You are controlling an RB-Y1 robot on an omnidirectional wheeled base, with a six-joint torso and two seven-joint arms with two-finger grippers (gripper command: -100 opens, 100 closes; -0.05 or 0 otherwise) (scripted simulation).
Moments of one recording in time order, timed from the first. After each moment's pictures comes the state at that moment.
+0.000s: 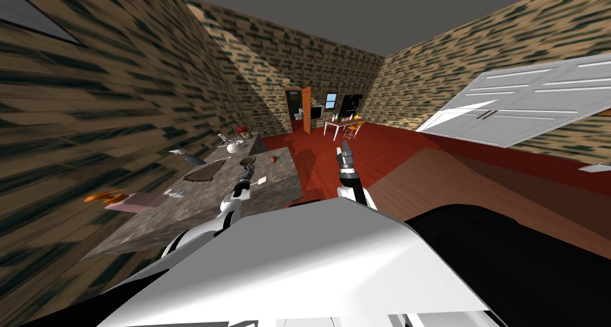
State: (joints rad) left arm -0.36 0.45 0.36 -0.53 -0.15 -0.54 -0.99; right arm 0.52 -0.02 0.00 -2.30 0.07 -0.37 0.06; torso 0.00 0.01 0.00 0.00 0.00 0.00
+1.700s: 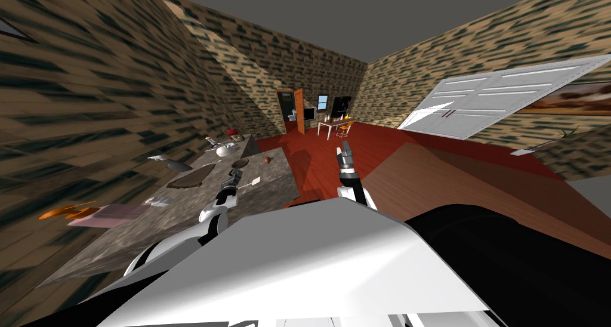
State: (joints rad) left arm -0.33 0.57 0.42 -0.43 -0.13 -0.54 -1.01; right arm 0.52 -0.02 0.00 -2.30 0.07 -0.37 0.06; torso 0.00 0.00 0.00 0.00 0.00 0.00
